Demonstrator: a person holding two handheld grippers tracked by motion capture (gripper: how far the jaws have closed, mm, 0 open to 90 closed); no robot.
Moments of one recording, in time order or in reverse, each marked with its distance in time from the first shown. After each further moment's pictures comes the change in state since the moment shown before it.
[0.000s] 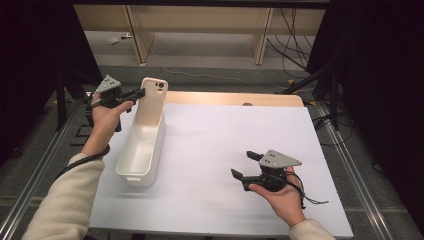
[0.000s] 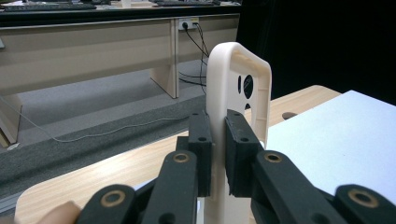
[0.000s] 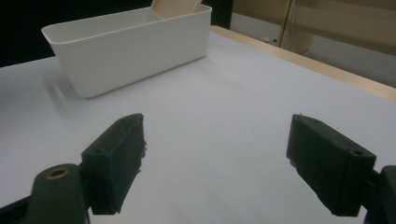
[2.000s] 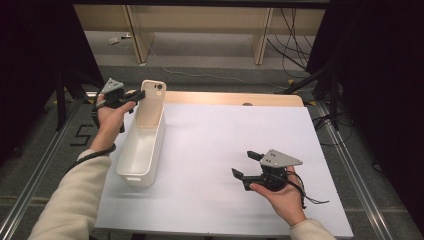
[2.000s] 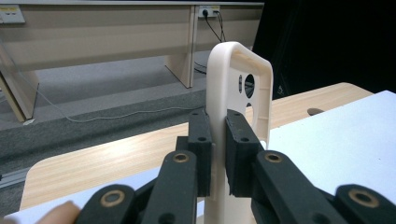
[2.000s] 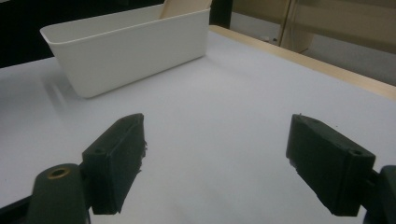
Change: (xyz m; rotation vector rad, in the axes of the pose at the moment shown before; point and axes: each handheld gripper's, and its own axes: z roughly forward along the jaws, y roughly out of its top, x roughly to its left) left arm 0.015 -0.020 0.020 0.036 0.077 -0.070; right arm -0.002 -0.001 0.001 -0.014 0.006 0.018
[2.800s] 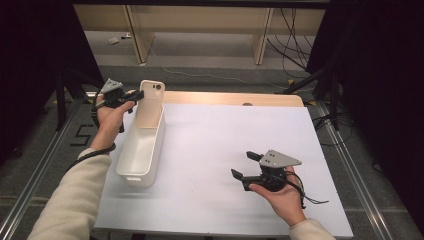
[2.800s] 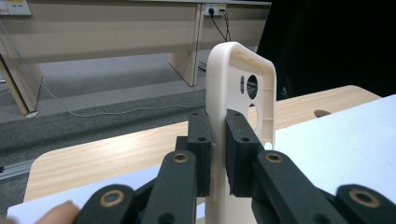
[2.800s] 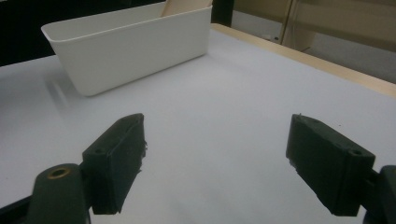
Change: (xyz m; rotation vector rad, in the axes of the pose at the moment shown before) left arm 0.006 -0.004 0.003 0.007 0.013 -0.026; right arm 0.001 0.000 0.001 0.014 0.000 -0.008
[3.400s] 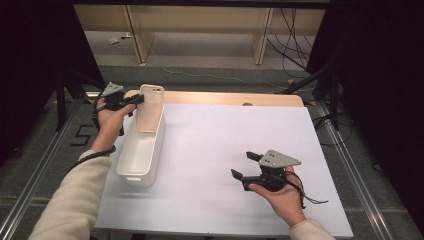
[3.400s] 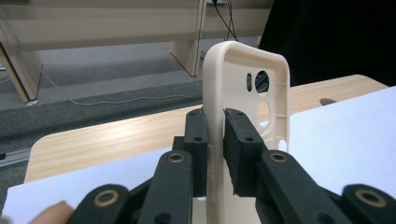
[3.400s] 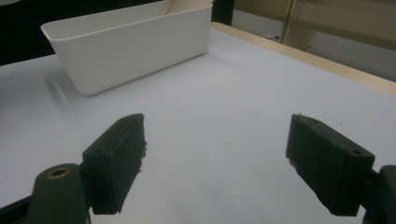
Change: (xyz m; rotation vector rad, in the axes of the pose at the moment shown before) left arm 0.004 -0.011 0.003 0.043 0.015 -0.002; right arm 0.000 0.000 0.000 0.011 0.001 0.000
